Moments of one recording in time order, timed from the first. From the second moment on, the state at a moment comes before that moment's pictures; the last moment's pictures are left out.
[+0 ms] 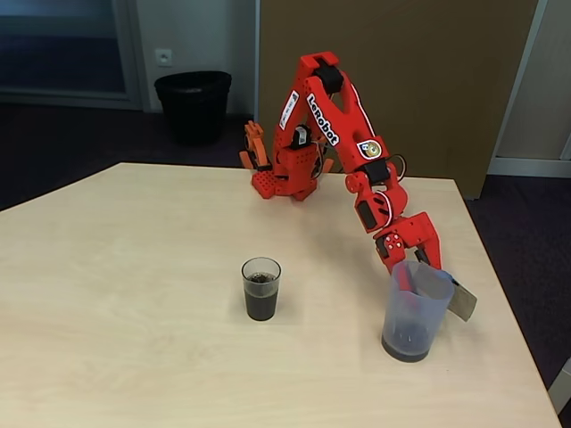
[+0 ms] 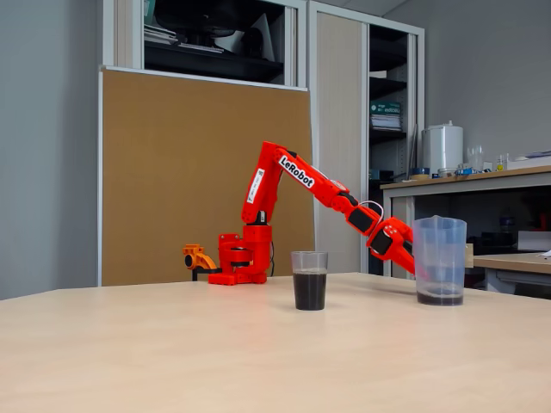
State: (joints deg) arm -39.5 75.6 112.9 -0.2 106.0
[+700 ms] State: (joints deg) arm -39.4 86.7 127.5 1.4 107.0
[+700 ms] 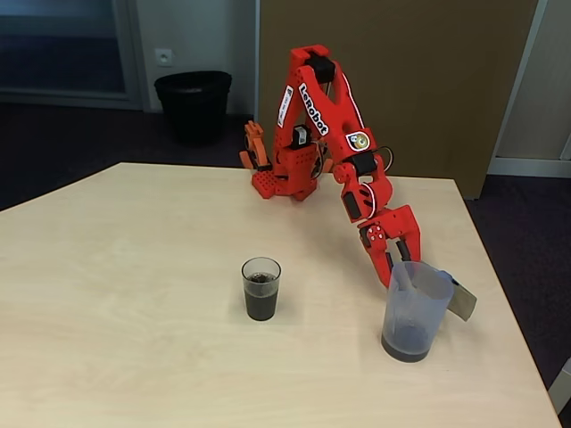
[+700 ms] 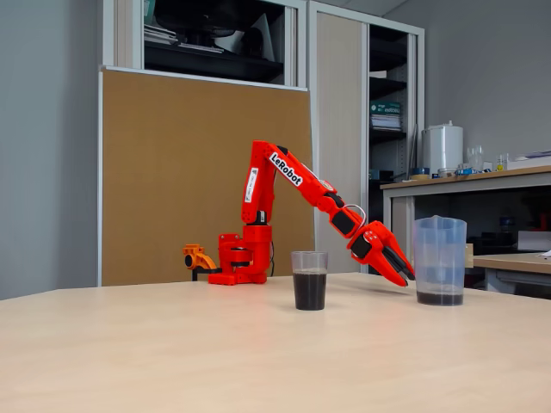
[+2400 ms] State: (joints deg) arm -3.3 173.1 179.6 54.2 4.7
